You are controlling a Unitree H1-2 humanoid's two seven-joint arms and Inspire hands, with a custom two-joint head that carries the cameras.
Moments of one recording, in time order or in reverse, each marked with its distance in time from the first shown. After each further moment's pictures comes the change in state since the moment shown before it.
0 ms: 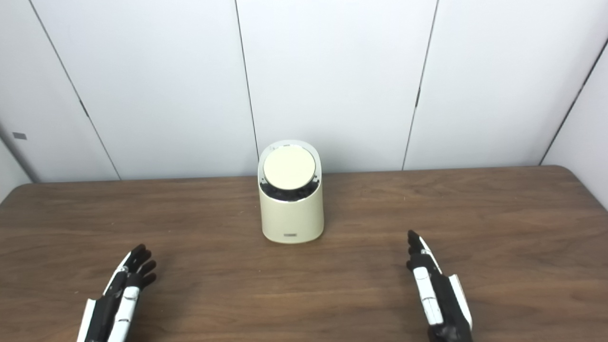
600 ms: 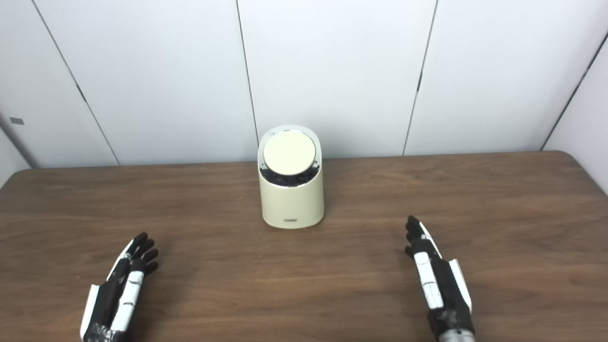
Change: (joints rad) left arm 0.000 -0.007 0.001 -0.007 -0.005 0.051 0.007; right arm 0.000 -0.019 0.002 0.000 0.013 0.001 0.000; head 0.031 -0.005
